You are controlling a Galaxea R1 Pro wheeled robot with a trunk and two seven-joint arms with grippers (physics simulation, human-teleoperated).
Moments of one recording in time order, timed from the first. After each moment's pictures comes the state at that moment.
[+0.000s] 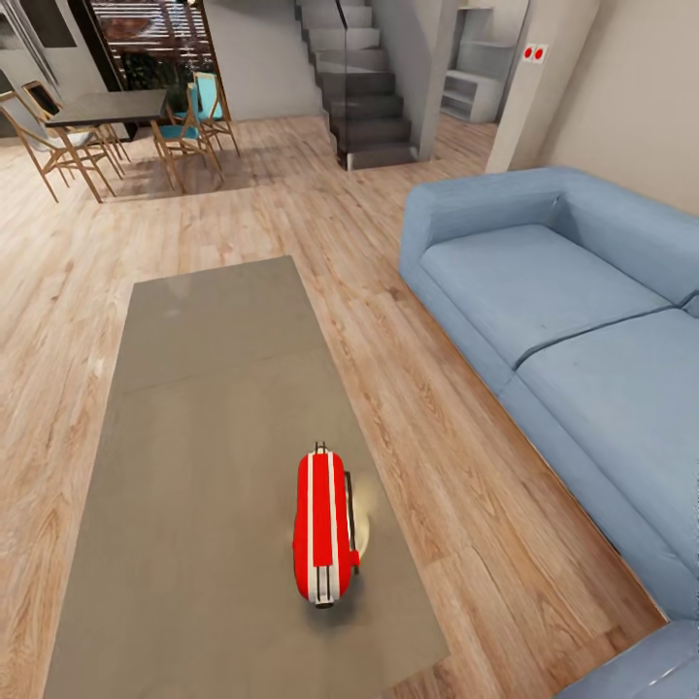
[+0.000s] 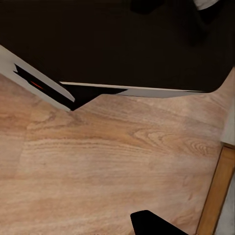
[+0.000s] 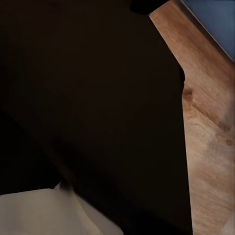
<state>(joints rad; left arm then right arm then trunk) 0.04 0.09 0.52 -0.05 0.06 -0.16 -0.14 -0.03 0.06 0.02 -0.05 0.83 -0.25 -0.12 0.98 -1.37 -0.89</state>
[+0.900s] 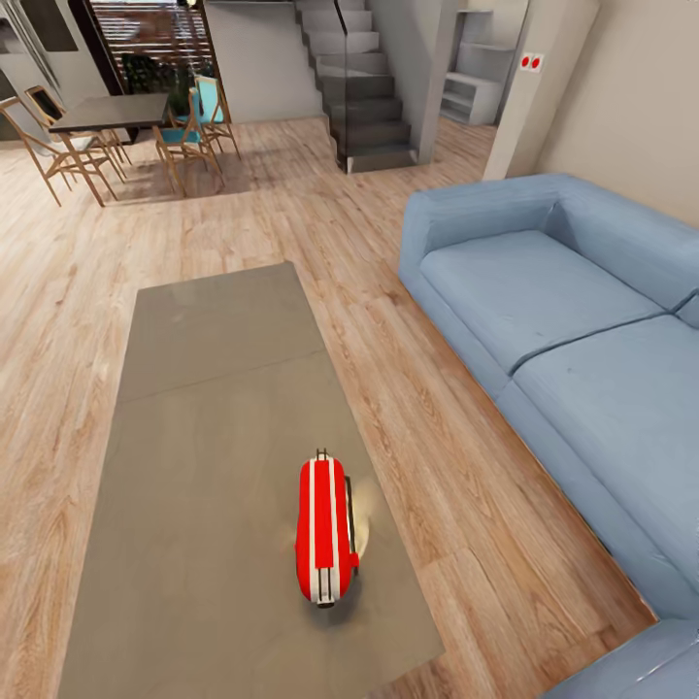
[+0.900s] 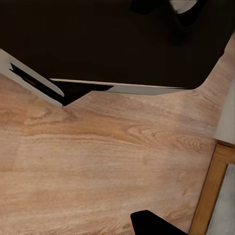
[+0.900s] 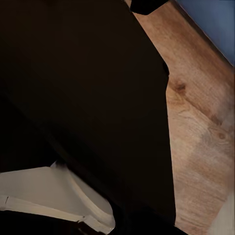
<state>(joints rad) 0.04 0.09 0.52 -0.05 0.06 -0.16 -0.14 -0.03 0.06 0.02 -0.05 0.83 -0.26 -0.09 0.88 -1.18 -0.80</state>
